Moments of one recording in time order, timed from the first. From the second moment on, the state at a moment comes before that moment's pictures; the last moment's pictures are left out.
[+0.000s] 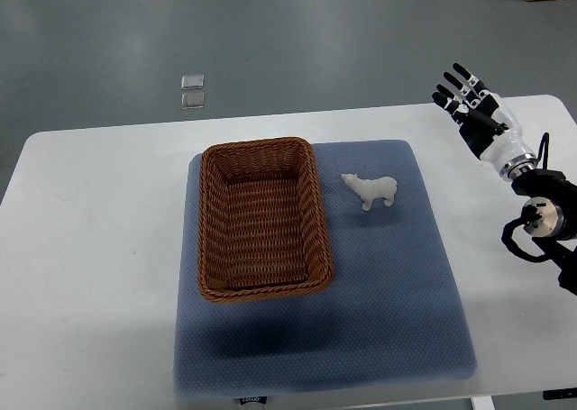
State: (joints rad) left arm 0.01 0.00 -0.16 -0.15 0.04 -0.01 0.04; right arm 0.69 -0.34 0.63 0.63 -0.09 0.30 0.49
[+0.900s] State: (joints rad) left arm 0.01 0.00 -0.16 -0.15 0.04 -0.01 0.04; right arm 0.77 -0.45 0.61 0.79 -1.35 0.30 0.49
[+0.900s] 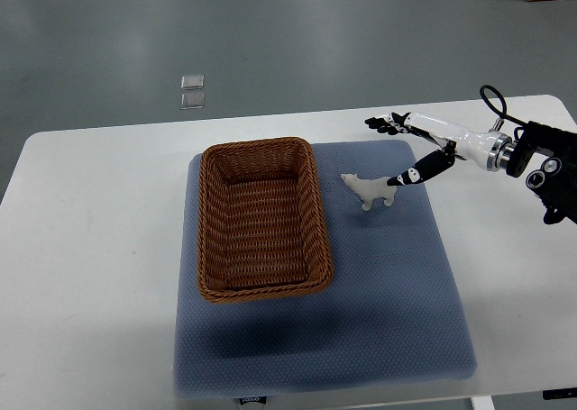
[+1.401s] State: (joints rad) left arm 0.01 0.00 -0.16 -0.15 0.04 -0.01 0.04; right arm 0.77 -0.44 0.55 0.79 -1.50 0.26 0.45
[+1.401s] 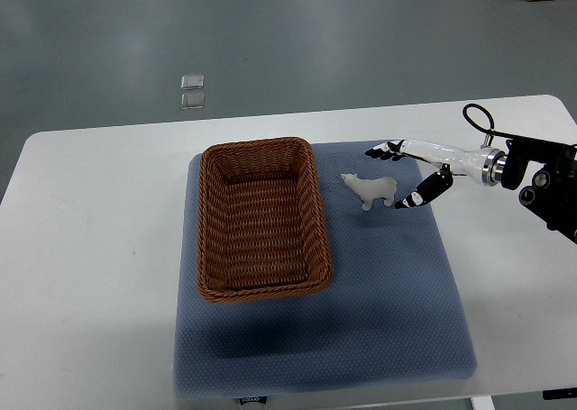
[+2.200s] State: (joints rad) left arm 0.01 0.00 -0.16 -0.15 0.04 -0.01 0.04; right arm 0.77 -0.43 0.50 0.84 -1.54 0.25 0.40
